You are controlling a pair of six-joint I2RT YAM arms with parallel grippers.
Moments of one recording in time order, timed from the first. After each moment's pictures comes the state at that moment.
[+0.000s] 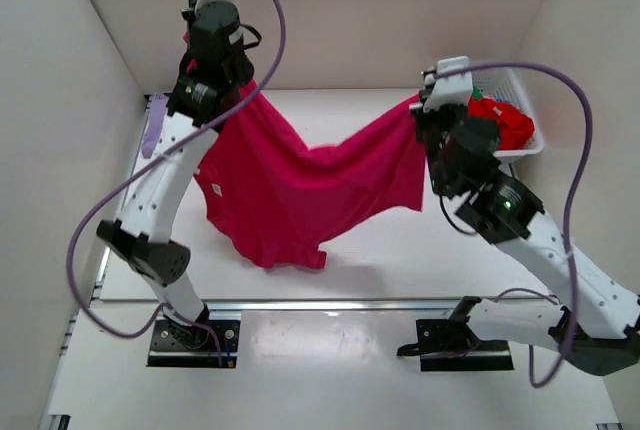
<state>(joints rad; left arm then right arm) -0.54 1.67 2.12 -0.29 -1.05 0.34 0.96 1.05 1.44 -0.23 0.88 -0.31</state>
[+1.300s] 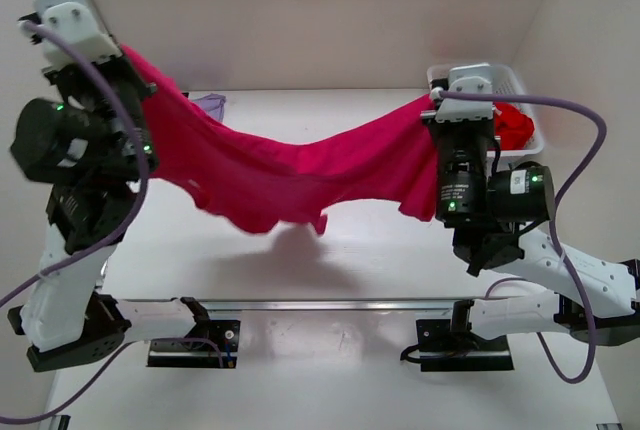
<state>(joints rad) -0.81 1.23 2.03 -0.25 -1.16 0.44 1.27 1.11 1.44 0.62 1.26 -1.29</state>
